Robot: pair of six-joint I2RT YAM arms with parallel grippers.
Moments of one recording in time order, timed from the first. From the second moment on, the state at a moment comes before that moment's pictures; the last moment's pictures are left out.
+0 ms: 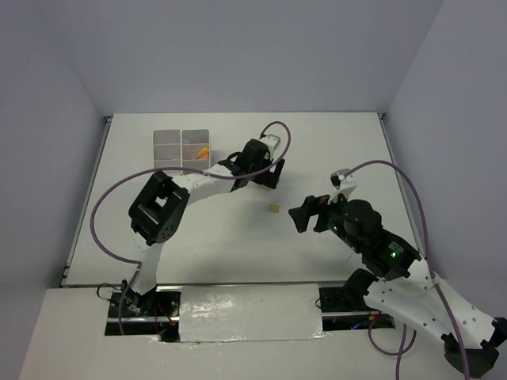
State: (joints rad) left arm -0.69 2.06 1.48 -0.09 -0.07 -0.21; right arm 0.76 0.55 0.69 -0.46 0.22 0.42
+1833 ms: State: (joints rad) left arm -0.74 2.17 1.55 -0.20 -0.22 -0.25; right arm 0.76 0.54 0.68 -0.44 0.17 0.40
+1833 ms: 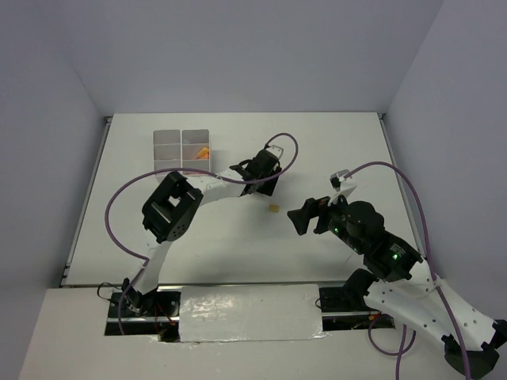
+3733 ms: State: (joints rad) left arm -0.09 1.45 0.78 0.19 -0.27 -0.33; right arm 0.76 0.60 0.68 -0.40 0.04 0.34
